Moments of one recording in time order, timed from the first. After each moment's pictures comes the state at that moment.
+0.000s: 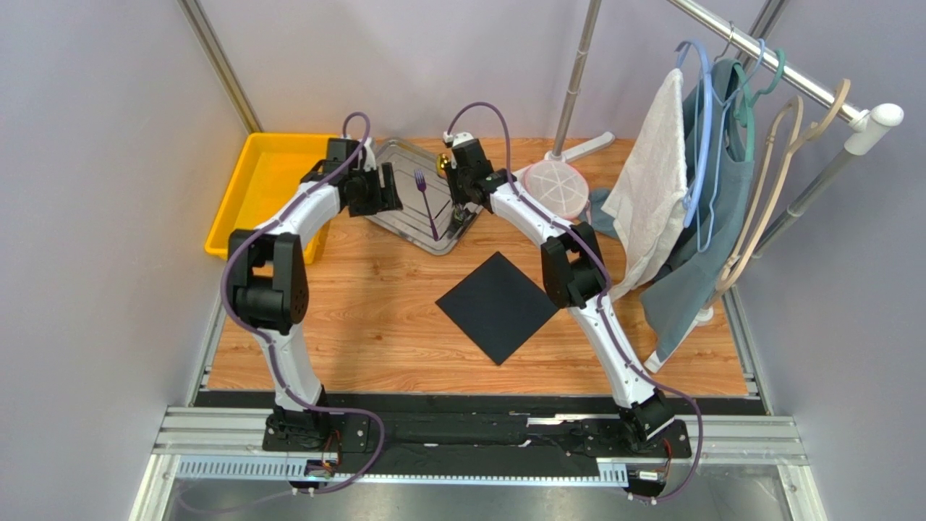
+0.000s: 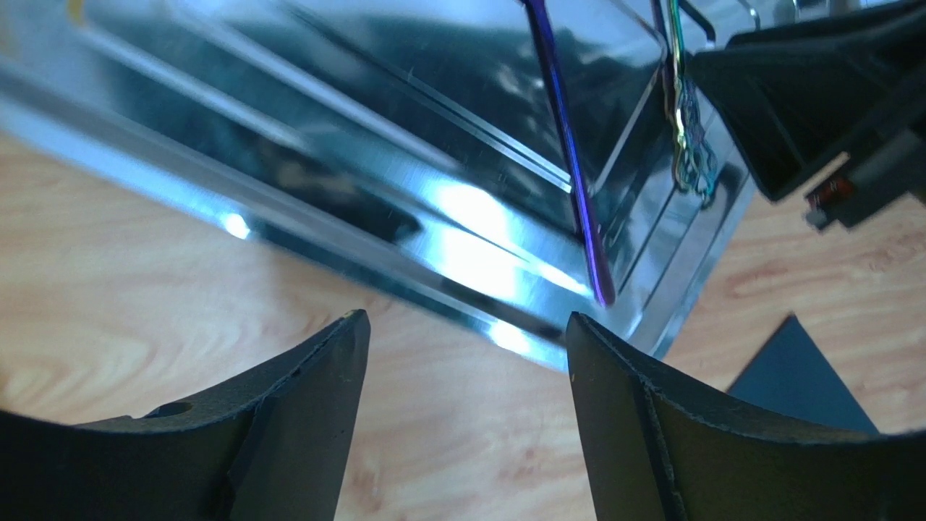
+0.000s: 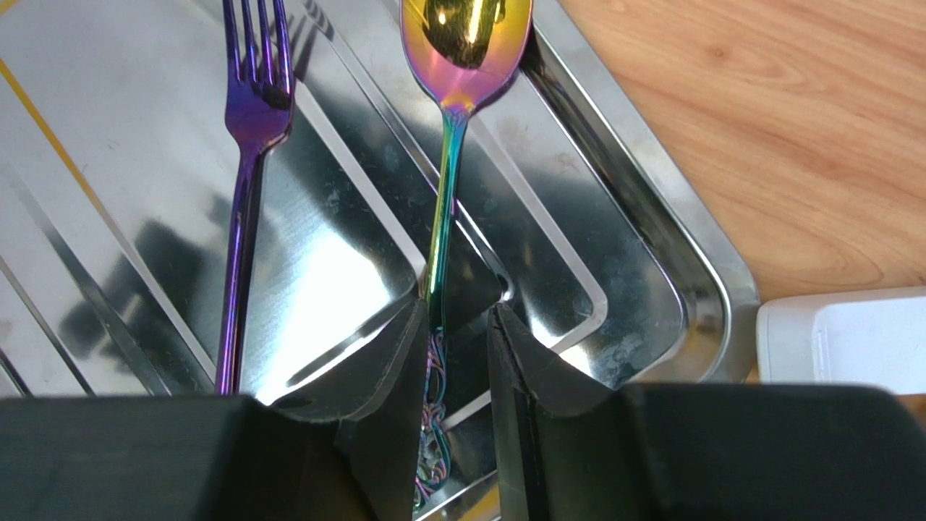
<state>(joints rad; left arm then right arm) -0.13 1.90 1.46 -0.41 0.23 -0.26 0.55 2.66 2.40 -0.41 0.09 0.14</state>
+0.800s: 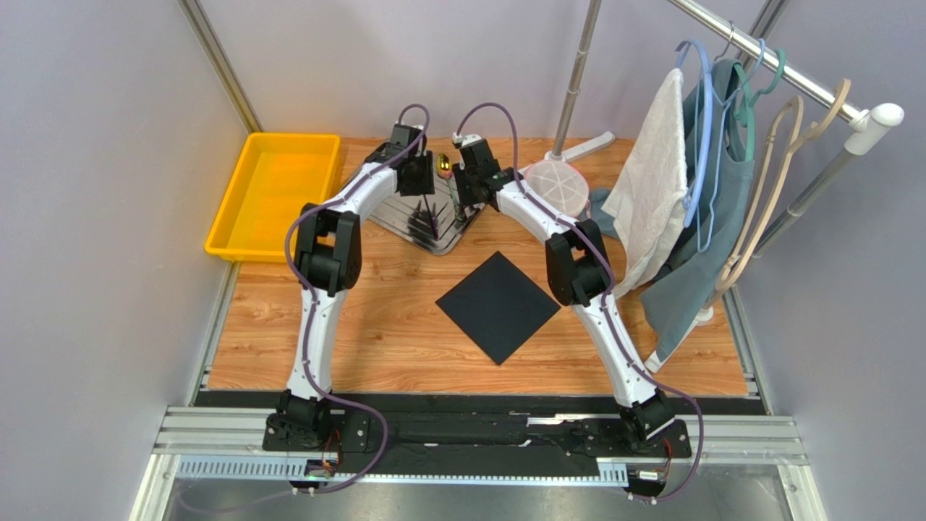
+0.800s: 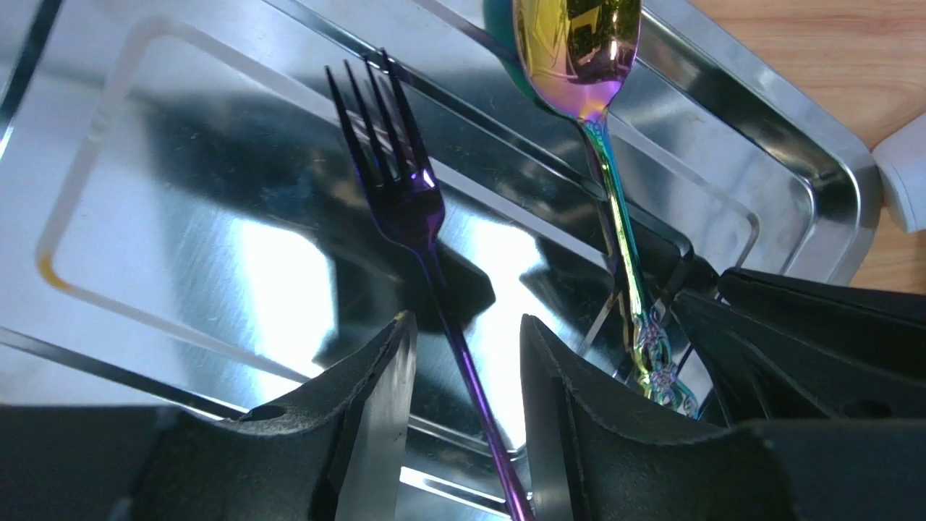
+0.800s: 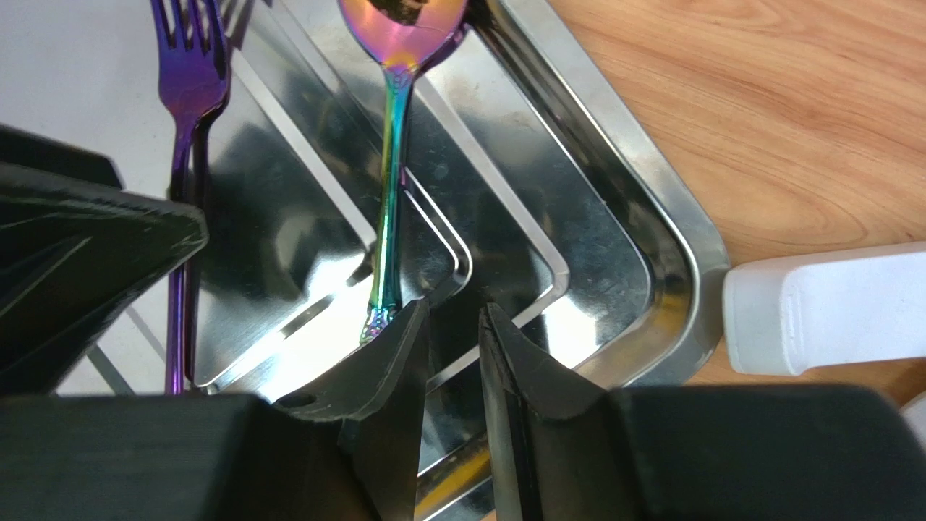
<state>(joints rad) -0.29 2.39 2.02 -0.46 0.02 -0.31 0.52 2.65 2.38 -0.46 0.08 0.17</state>
